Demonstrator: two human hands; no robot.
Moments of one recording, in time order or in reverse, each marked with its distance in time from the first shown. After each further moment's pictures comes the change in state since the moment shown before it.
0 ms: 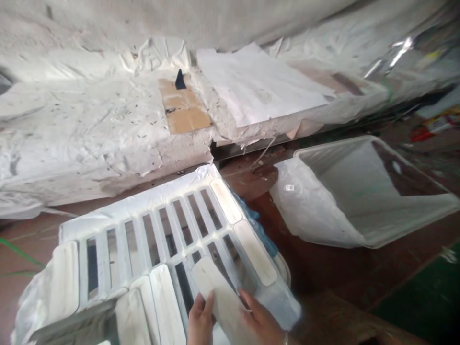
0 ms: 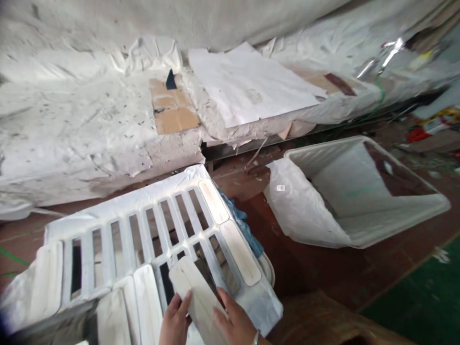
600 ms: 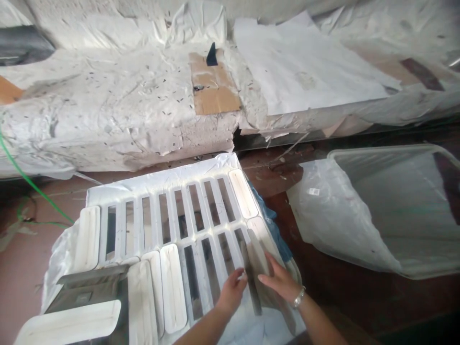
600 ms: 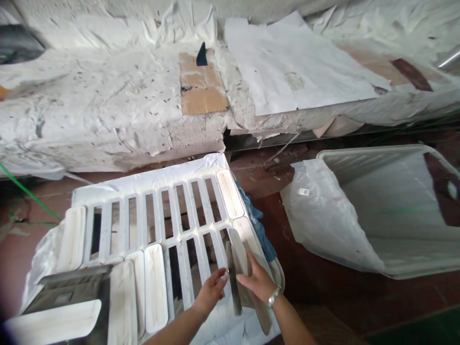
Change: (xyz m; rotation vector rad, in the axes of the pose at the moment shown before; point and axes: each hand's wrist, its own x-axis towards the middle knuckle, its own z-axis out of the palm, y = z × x) left_hand 0.051 -0.021 0.064 -0.072 -0.316 -0.146; right_hand 0.065 0.004 -0.092 -0.027 0.018 0.064
